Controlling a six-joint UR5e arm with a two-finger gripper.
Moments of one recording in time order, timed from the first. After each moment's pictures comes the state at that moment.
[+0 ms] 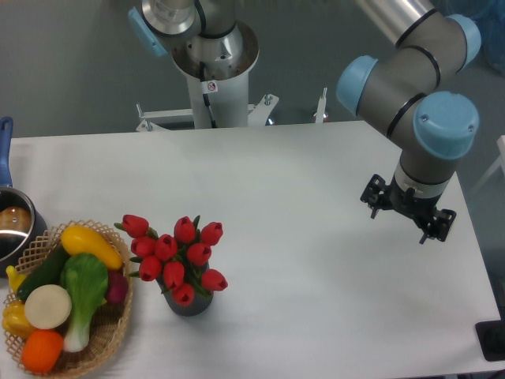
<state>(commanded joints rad) 2.71 -2.05 -1.35 -1.24 1.60 1.30</state>
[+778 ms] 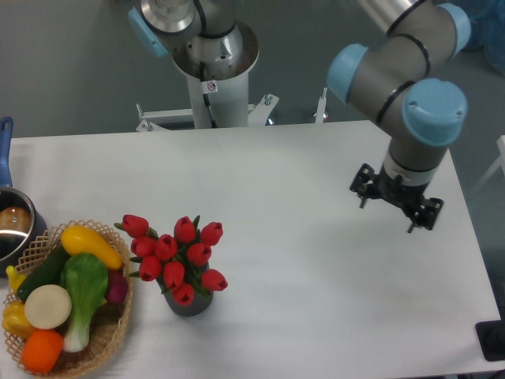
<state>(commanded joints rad) 2.68 -1.91 -1.55 -1.18 1.56 1.23</state>
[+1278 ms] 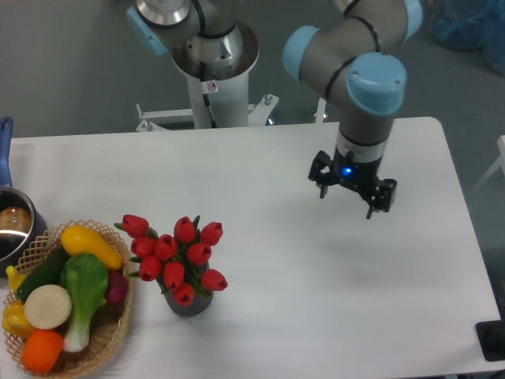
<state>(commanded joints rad) 2.65 -1.77 -1.76 -1.01 1.42 1.20</state>
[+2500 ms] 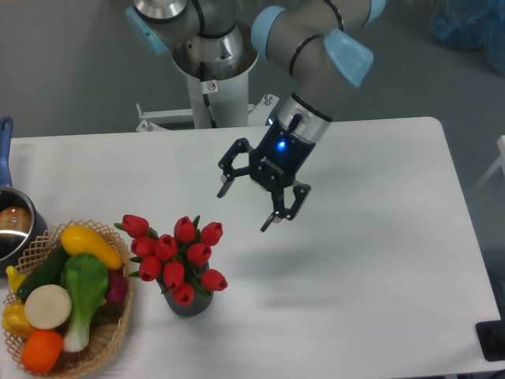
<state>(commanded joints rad) 2.65 -1.76 -1.87 -0.99 0.56 1.22</state>
